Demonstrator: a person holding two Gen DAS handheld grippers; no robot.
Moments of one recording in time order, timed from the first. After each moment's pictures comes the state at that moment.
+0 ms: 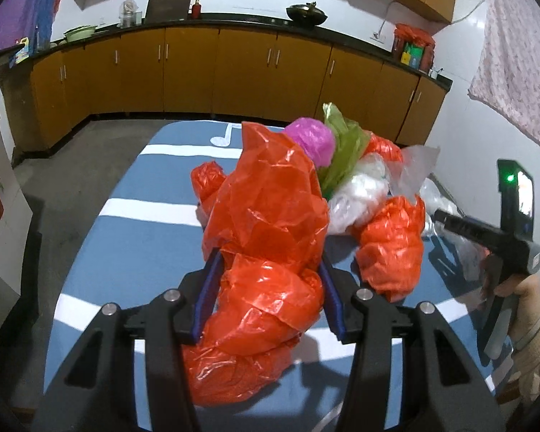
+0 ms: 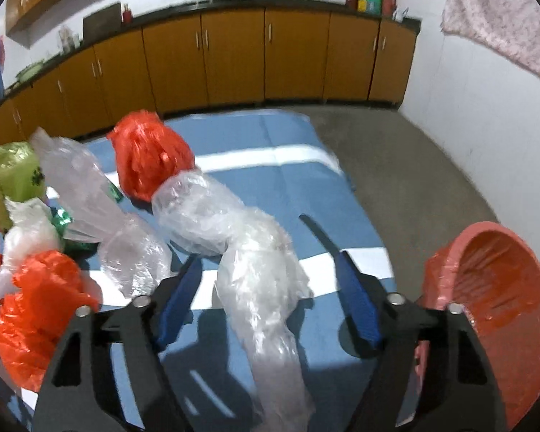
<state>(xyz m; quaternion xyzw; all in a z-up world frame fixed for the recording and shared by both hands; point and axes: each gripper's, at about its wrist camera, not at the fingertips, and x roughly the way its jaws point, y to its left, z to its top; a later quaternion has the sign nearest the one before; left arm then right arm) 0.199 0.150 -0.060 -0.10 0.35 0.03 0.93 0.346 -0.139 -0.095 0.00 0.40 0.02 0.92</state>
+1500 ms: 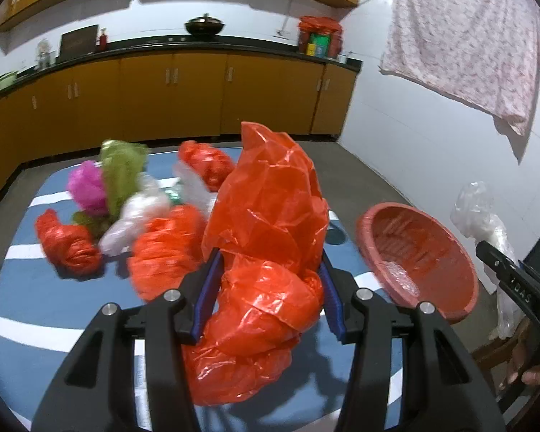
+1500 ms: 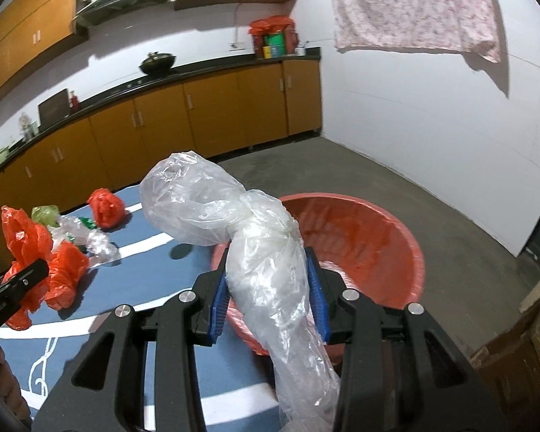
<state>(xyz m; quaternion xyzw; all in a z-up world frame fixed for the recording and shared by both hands) 0.191 -0.037 -0.026 -0.04 0.32 -0.12 0.94 0.139 -0.293 -0.020 0.09 0.28 -0.11 0.95</state>
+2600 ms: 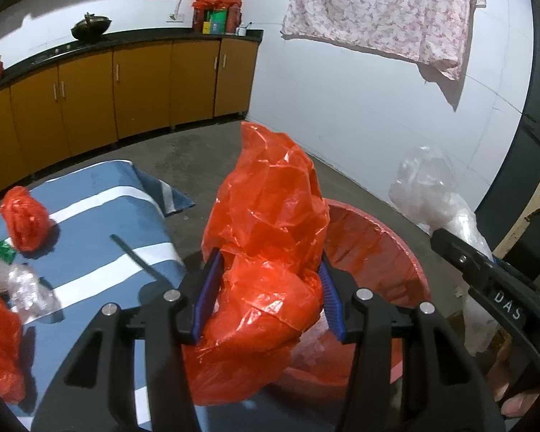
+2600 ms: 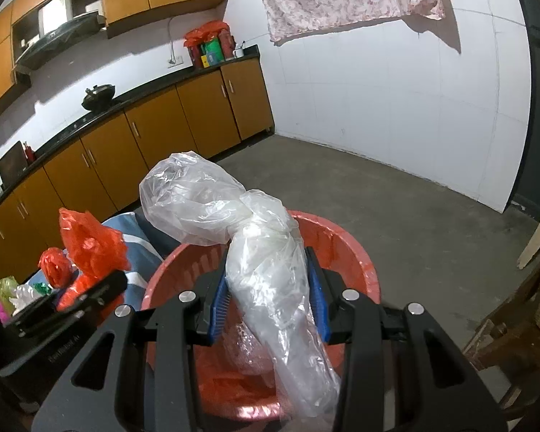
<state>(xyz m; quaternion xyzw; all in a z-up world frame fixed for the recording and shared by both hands) 0.272 -0.213 -0.050 0.02 0.34 -0.29 0.89 0.170 -0.366 -0.035 0.17 0.26 -0.18 0.93</state>
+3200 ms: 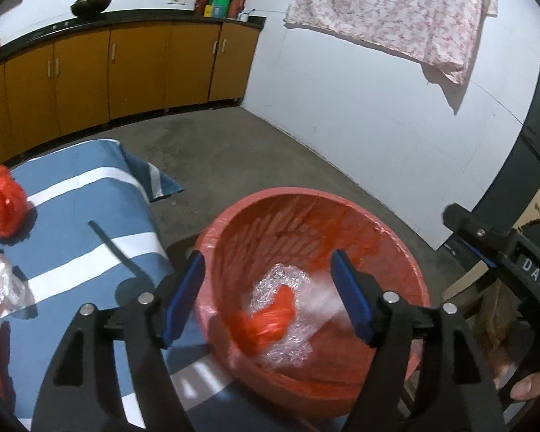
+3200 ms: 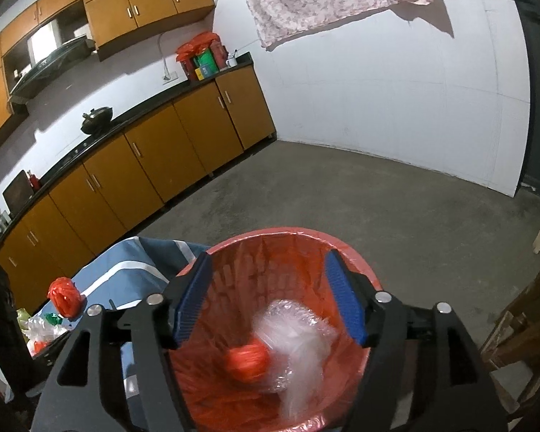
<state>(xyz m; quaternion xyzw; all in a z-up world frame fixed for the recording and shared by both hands) 0.291 -0.212 -0.065 -0.01 0.37 -0.30 0.88 0.172 -0.391 -0.033 0.22 0.24 -0.18 0.93</state>
